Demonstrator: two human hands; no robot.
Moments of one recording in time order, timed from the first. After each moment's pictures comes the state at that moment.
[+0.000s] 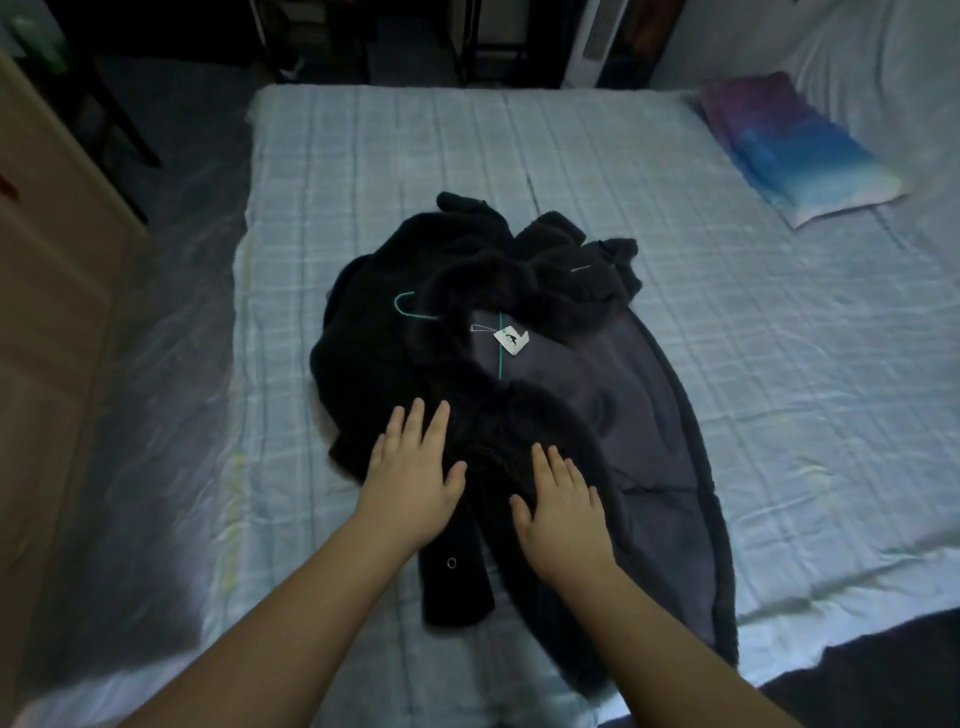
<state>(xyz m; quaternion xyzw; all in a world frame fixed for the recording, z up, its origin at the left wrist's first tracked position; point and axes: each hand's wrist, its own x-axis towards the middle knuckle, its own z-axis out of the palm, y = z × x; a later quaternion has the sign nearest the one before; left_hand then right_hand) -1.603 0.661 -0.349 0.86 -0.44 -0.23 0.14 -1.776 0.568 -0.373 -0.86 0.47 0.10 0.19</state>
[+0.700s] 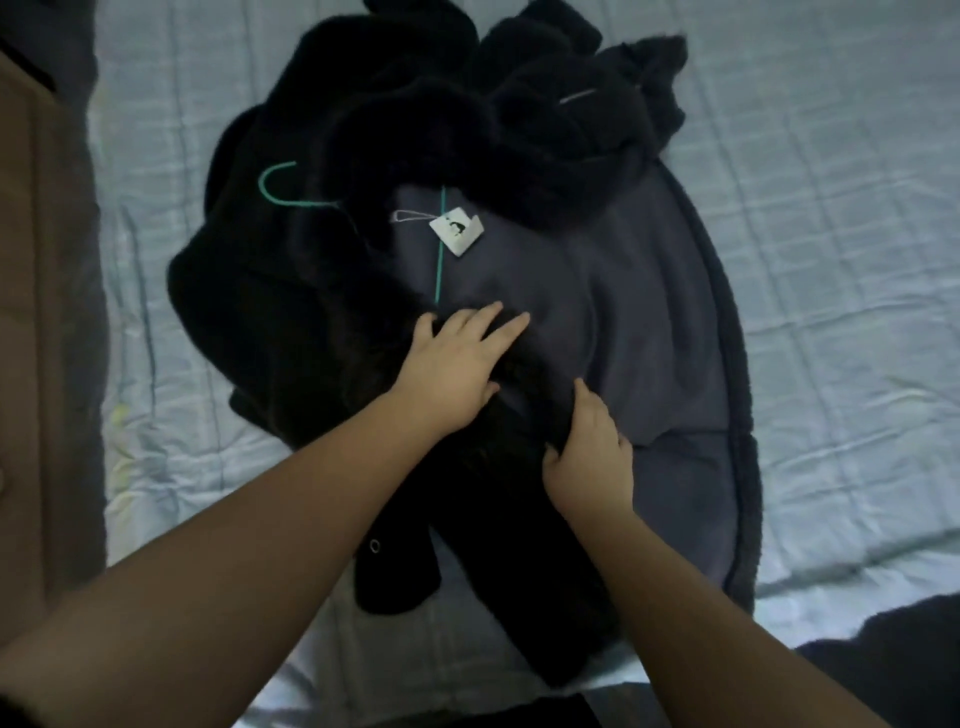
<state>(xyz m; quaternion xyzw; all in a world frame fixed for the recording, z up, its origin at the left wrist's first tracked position) -1.639 0.452 -0.487 0.77 -0.61 -0.18 -0.05 -1.841 0.428 -0.529 -0.81 0.53 0.05 0.26</state>
